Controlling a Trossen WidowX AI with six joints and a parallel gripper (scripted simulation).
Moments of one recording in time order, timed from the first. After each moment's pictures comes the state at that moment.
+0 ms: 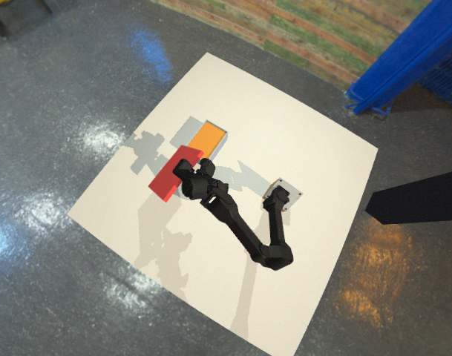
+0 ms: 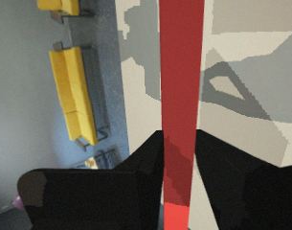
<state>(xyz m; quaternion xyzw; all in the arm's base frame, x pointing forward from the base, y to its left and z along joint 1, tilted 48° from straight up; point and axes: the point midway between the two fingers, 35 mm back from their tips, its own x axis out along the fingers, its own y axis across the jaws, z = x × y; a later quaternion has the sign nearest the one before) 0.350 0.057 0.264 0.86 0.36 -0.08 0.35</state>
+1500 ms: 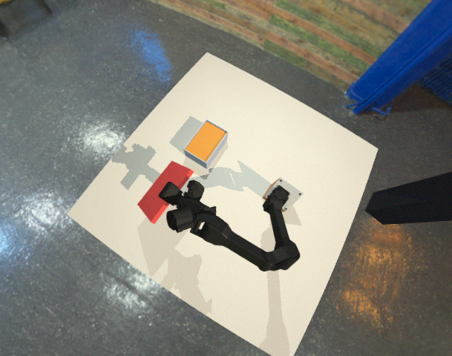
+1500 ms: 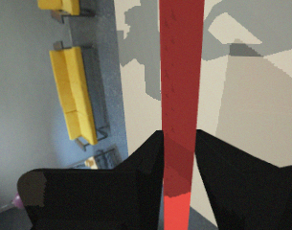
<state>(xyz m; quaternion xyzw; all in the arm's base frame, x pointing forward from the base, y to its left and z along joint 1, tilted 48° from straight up) 0.329 0.116 0.332 0.86 0.36 -0.08 0.36</state>
